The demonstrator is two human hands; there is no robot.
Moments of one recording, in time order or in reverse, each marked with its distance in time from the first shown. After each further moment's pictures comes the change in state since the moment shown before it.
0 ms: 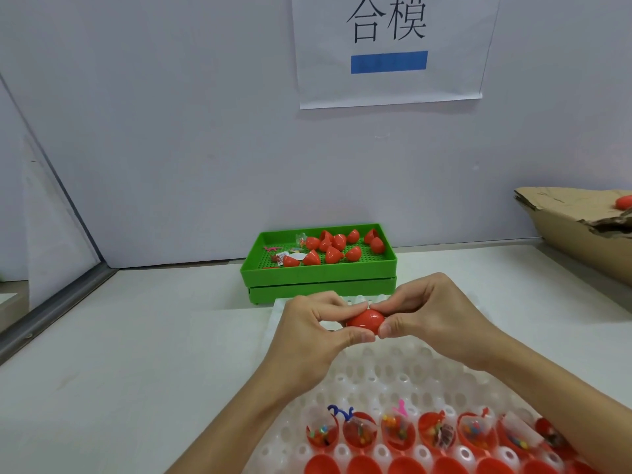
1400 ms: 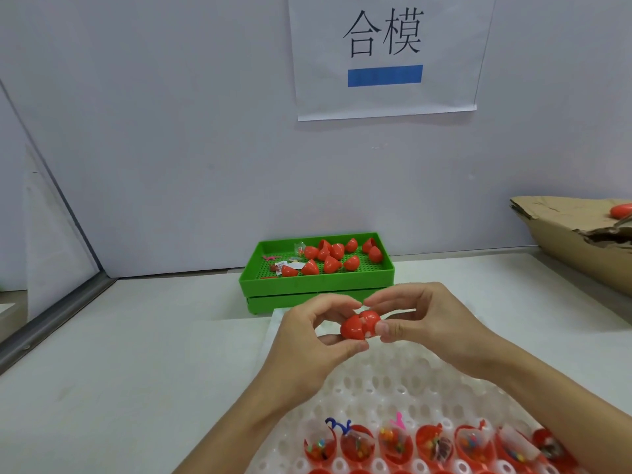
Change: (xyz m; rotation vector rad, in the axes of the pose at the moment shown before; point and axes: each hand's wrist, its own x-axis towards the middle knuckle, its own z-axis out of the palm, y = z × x) left_hand 0.002 -0.008 0.000 -0.138 -0.012 0.015; right_hand 0.002 -0.003 -0.003 0.081 -0.033 0.046
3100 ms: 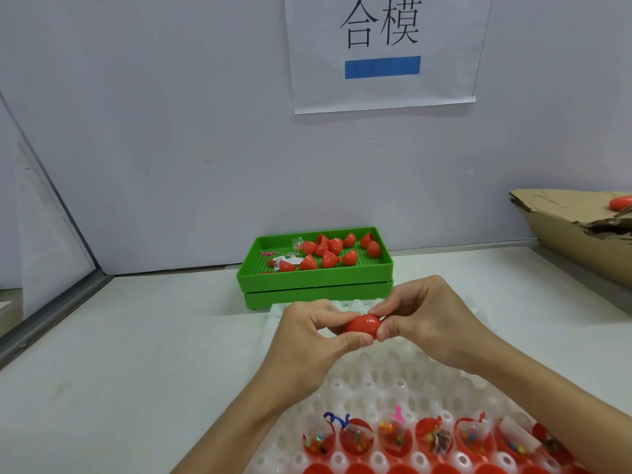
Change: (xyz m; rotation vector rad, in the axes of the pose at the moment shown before) left_hand -0.003 0.008 0.000 0.174 0.001 -0.022; right_hand 0.001 0.003 0.006 -0.185 0.089 -0.064
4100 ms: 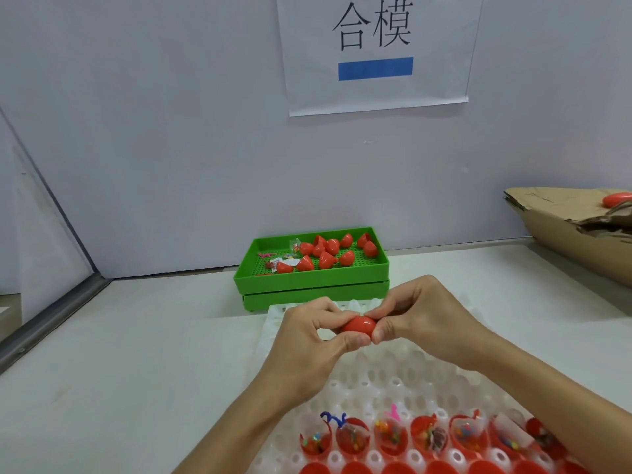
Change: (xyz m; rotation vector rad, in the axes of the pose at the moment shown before) left_hand 0.000 -0.001 0.003 0.049 -0.029 0.023; right_hand -0.001 -0.001 -0.003 0.042 -0.071 0.000
